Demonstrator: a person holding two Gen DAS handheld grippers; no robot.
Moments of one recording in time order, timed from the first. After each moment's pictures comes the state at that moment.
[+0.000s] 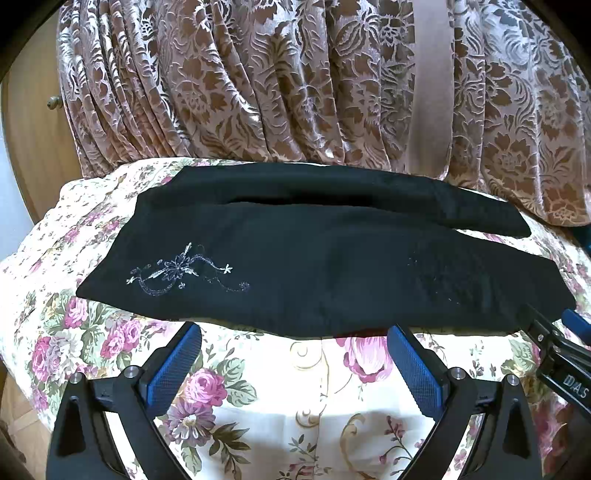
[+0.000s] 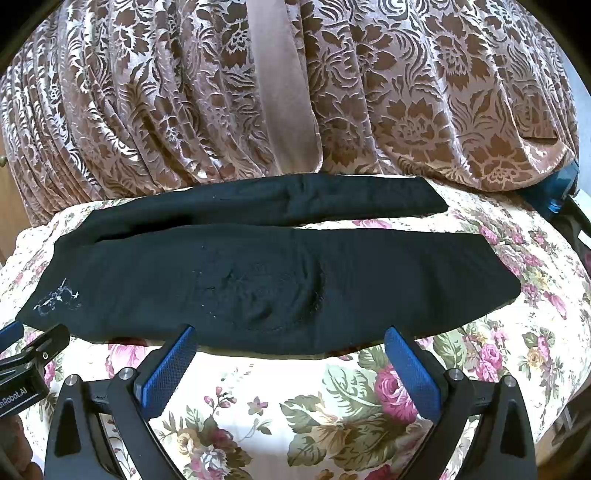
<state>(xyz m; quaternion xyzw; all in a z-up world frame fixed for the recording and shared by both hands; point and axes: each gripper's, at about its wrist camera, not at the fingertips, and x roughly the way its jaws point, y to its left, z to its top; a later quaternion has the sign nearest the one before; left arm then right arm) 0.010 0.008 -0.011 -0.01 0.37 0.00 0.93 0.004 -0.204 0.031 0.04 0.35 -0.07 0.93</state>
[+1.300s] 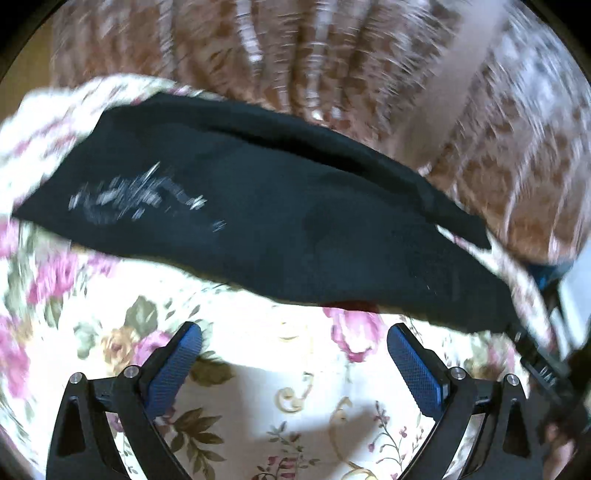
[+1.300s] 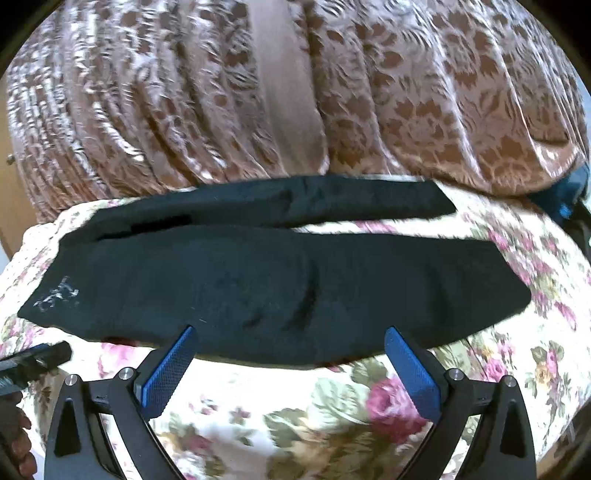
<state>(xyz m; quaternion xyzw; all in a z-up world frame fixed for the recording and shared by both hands) 0.028 0.057 -0.054 -0.18 0.44 -0.09 0.88 0.013 -0.228 0.021 0.05 0.35 -0.05 0.93</state>
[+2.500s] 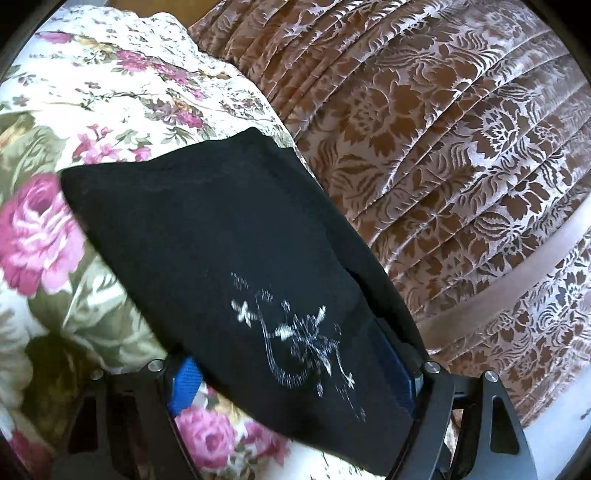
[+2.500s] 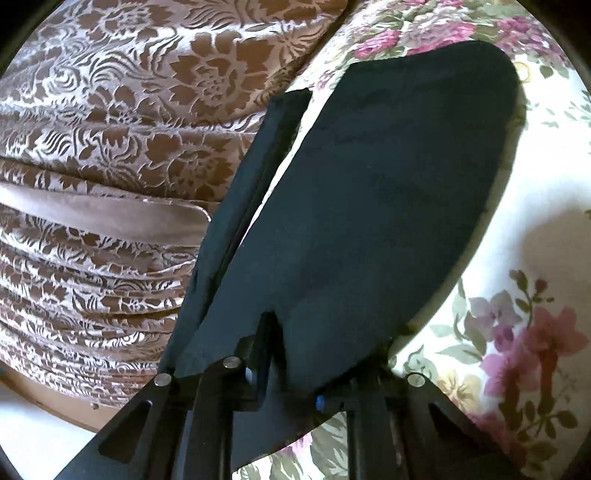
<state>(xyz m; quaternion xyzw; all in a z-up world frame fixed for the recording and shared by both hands) 0.080 0.229 -0.097 -0.44 0.28 -0.01 0.86 0.050 -0.444 -0.081 0.51 0.29 -0.02 0.81</state>
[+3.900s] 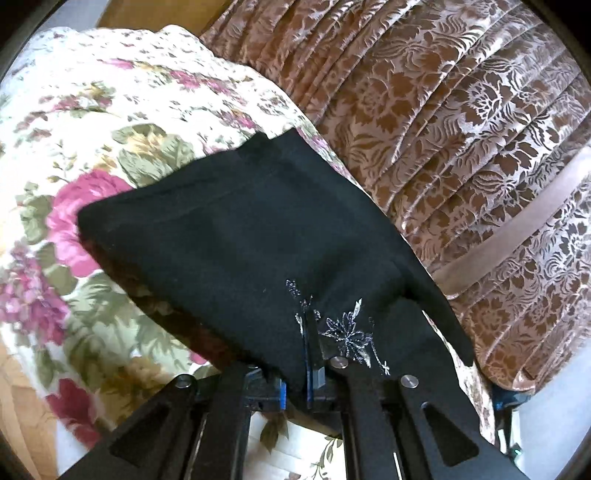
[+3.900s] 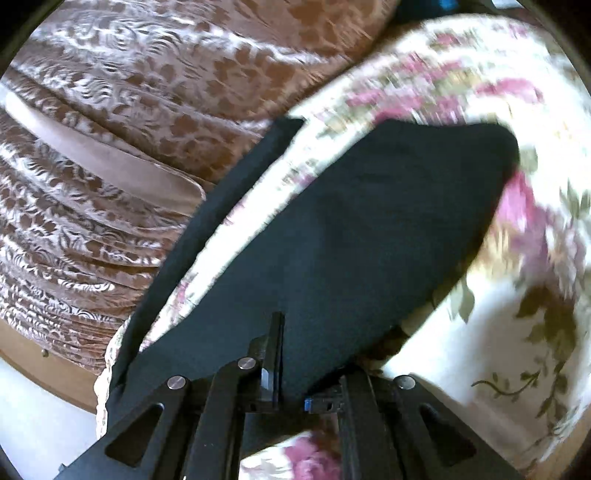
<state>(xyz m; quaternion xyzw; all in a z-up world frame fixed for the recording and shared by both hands) -0.040 0.268 -0.091 -0.37 0.33 -0.03 0.87 -0.051 -0.428 -0.056 0.41 0.31 -0.06 0.86</state>
